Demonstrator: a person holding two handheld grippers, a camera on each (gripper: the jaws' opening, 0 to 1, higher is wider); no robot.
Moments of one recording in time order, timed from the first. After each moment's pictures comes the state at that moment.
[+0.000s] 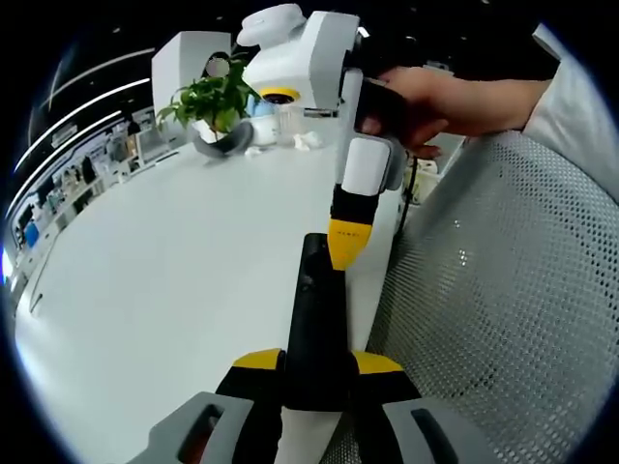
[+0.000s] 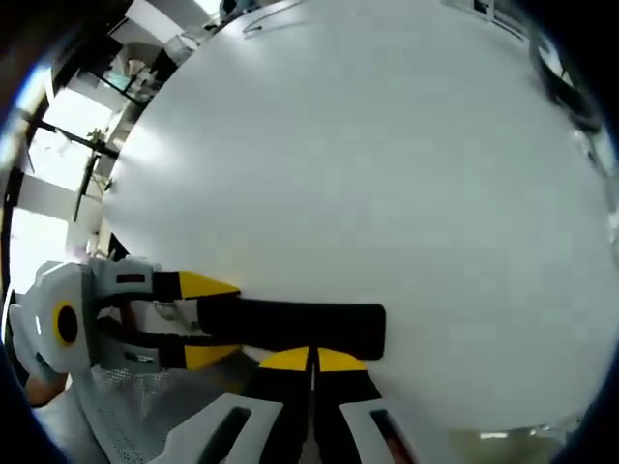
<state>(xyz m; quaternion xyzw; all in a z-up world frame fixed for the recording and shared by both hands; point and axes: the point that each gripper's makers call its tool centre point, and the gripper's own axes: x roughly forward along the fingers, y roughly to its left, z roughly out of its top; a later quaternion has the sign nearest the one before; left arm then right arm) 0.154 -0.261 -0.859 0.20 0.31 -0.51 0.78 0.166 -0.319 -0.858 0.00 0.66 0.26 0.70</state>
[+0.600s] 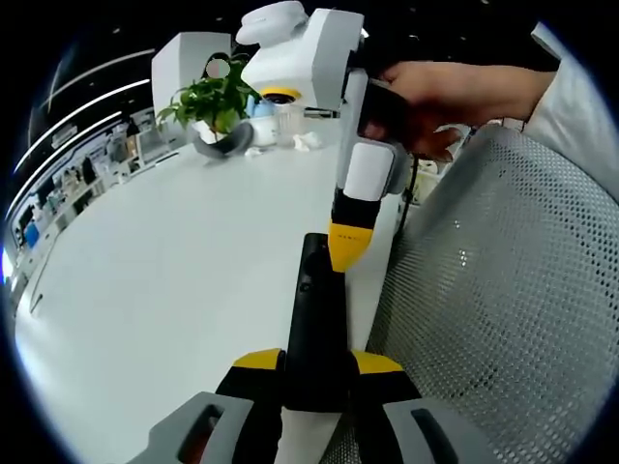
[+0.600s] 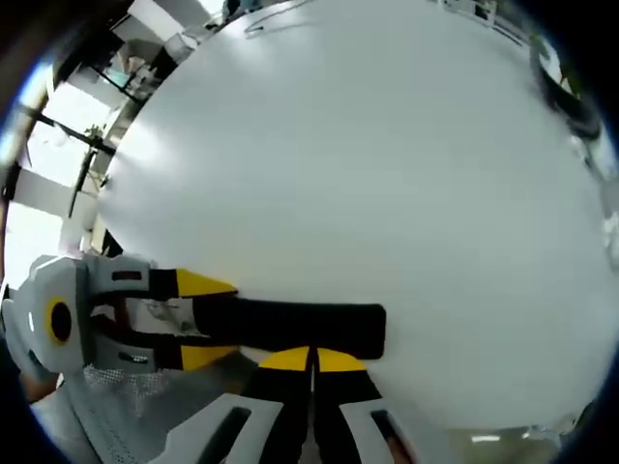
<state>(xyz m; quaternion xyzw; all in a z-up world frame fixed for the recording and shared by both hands) 0.154 -0.261 -0.860 0.20 0.31 -0.51 0.78 0.165 -0.317 -0.859 -0.02 0.65 0.25 0.71</state>
